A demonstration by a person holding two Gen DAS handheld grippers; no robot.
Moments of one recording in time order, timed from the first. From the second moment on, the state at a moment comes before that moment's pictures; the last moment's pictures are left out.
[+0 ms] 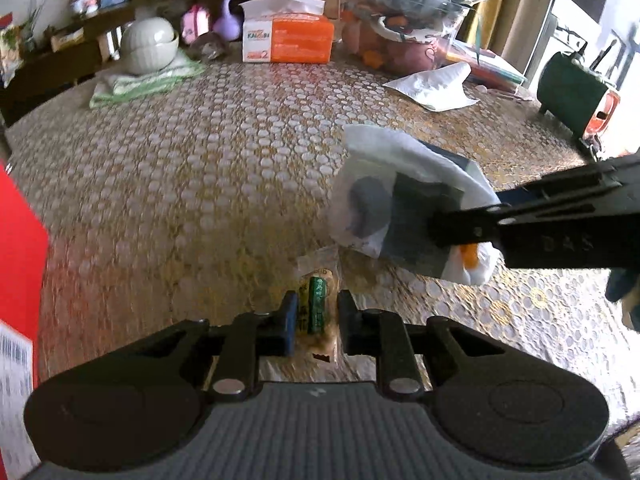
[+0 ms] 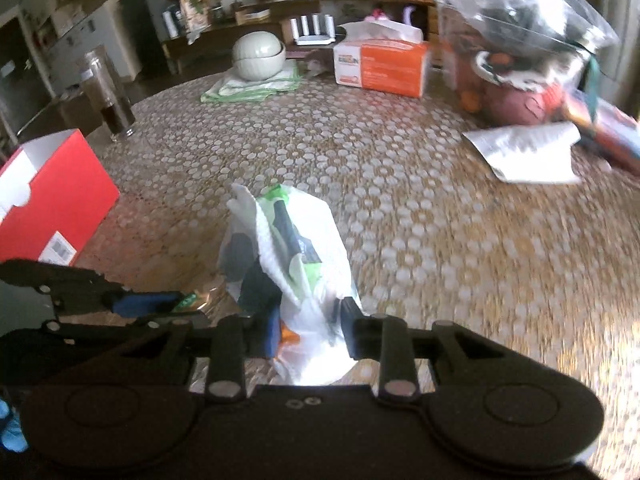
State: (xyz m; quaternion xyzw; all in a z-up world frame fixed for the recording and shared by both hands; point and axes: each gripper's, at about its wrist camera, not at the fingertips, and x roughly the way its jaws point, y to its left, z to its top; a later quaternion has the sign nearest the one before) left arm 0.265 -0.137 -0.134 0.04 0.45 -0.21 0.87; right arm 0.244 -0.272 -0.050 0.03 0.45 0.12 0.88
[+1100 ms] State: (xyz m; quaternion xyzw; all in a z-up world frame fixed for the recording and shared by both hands) left arm 0.175 -0.031 -0.036 -0.03 0.38 -0.16 0.91; right arm 0.142 -0.173 0.042 0.06 0.39 0.12 0.91
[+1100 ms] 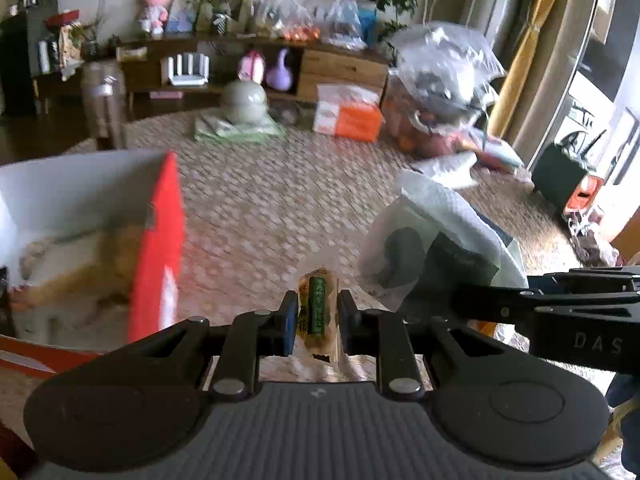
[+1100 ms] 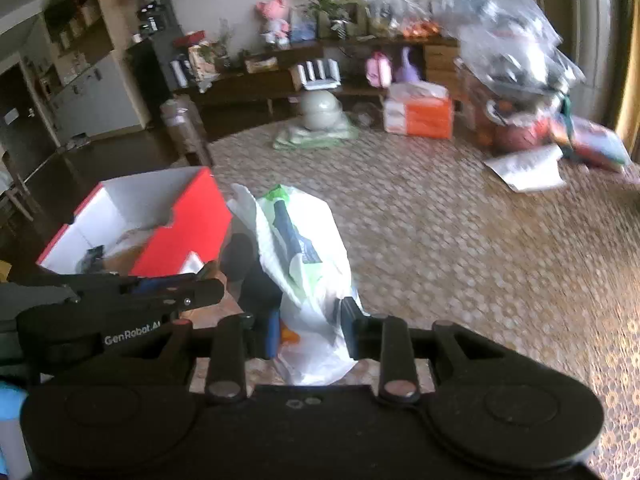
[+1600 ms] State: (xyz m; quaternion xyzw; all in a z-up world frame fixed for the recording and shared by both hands) left arm 0.181 0.095 -0.003 -0.04 0.35 -0.08 0.93; right arm 0.176 -0.059 0.068 0.02 0.37 0.18 0.91
